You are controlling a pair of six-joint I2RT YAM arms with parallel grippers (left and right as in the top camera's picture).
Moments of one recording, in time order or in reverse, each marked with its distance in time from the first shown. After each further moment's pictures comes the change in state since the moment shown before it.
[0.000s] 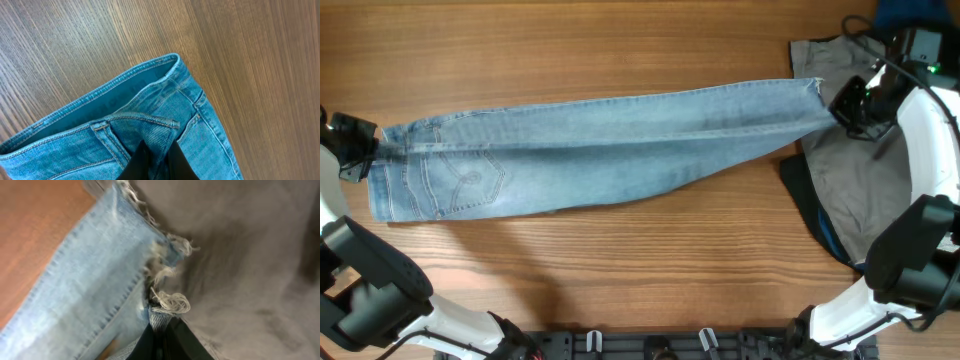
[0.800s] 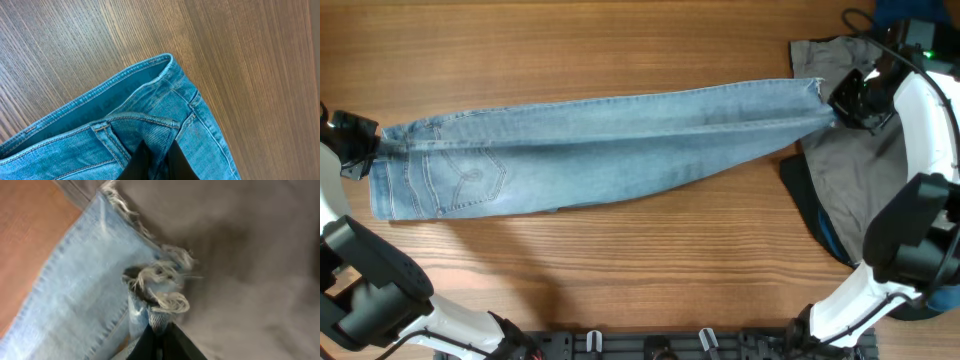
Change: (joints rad) left arm -0.007 0.000 0.000 0.013 0.009 0.000; right arm 0.010 0.117 0.081 -0.004 0.030 0.053
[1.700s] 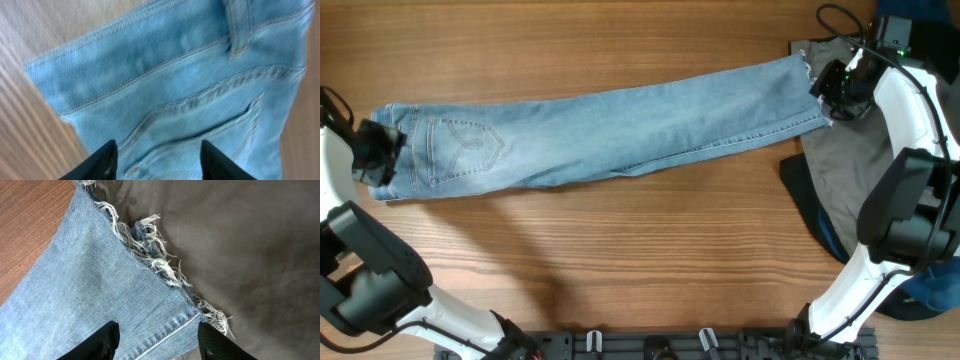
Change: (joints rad) left arm -0.052 0.053 0.005 -0.168 -0.016 -0.006; right arm 0.037 0.110 0.012 0.185 -0.025 -0.133
